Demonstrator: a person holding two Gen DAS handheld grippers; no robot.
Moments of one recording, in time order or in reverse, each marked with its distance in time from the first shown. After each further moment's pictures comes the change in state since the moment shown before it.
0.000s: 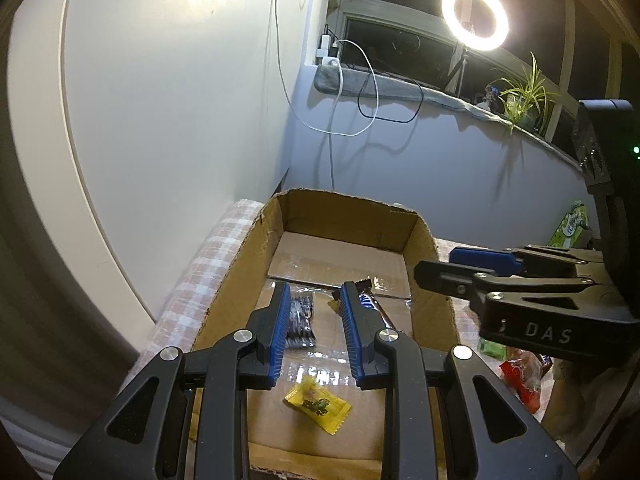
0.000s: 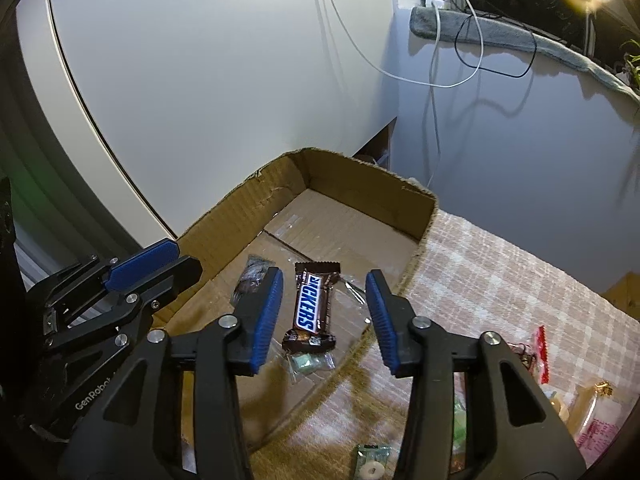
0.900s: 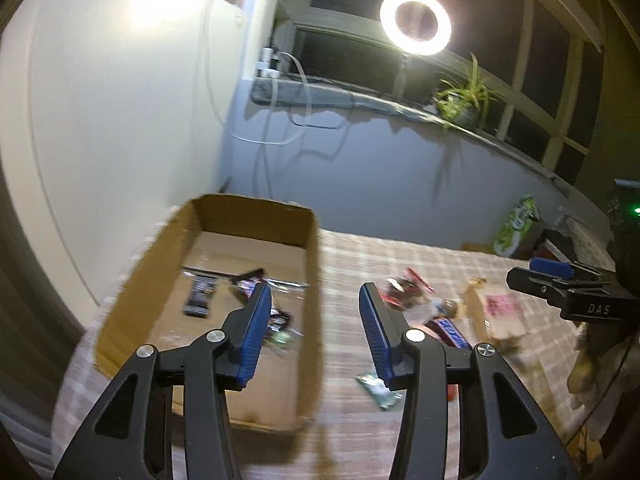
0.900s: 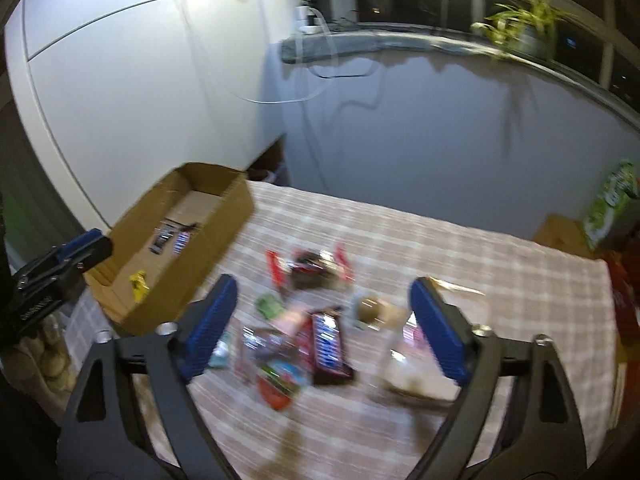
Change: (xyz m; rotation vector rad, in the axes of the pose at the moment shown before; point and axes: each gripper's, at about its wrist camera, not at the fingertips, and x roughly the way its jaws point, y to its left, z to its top) left arm -0.041 -0.073 -0.016 0.047 -0.023 -0.163; right arm -0.146 -0.125 -0.091 0.183 -0.091 -0.239
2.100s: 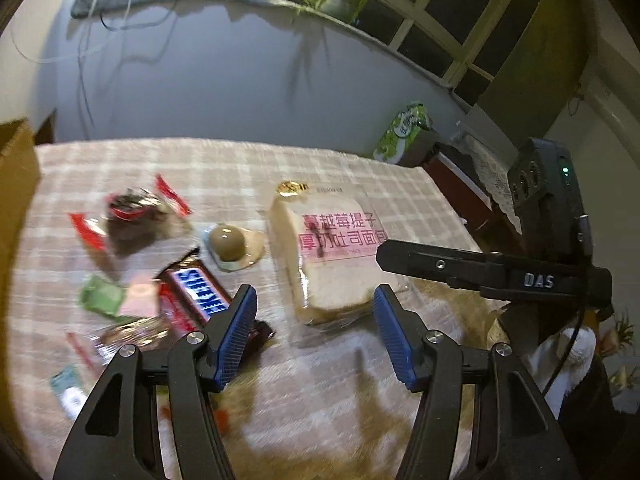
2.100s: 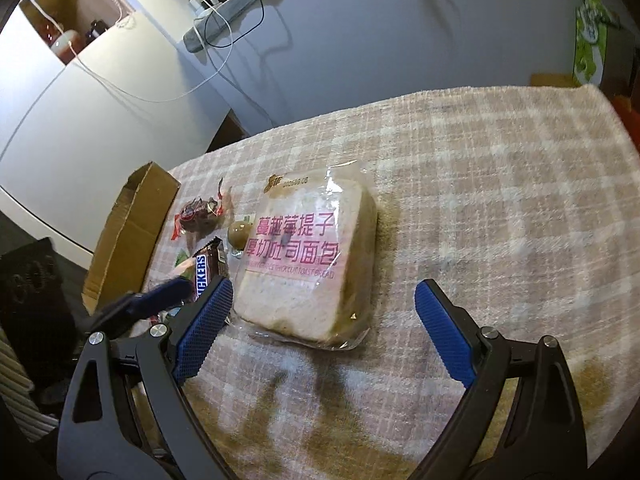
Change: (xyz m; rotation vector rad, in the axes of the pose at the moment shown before) left arm 0.115 -0.160 -0.038 0.076 0.328 -0.438; right arm 0.034 -0.154 -0.073 0.384 0.162 0.166
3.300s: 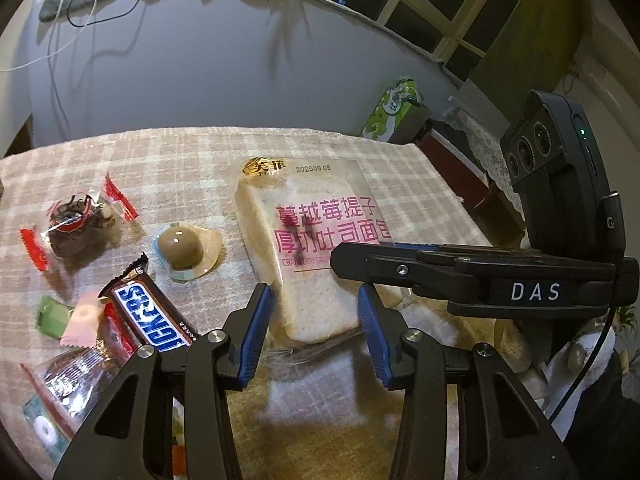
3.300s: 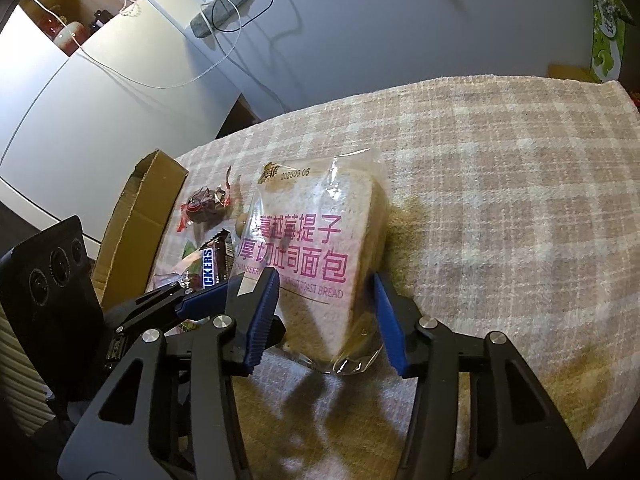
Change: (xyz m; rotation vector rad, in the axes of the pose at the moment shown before) left arm 0.043 -0.021 0.009 0.059 0.061 -0.010; right arm 0.016 0.007 0.006 -0.017 0.059 0.032
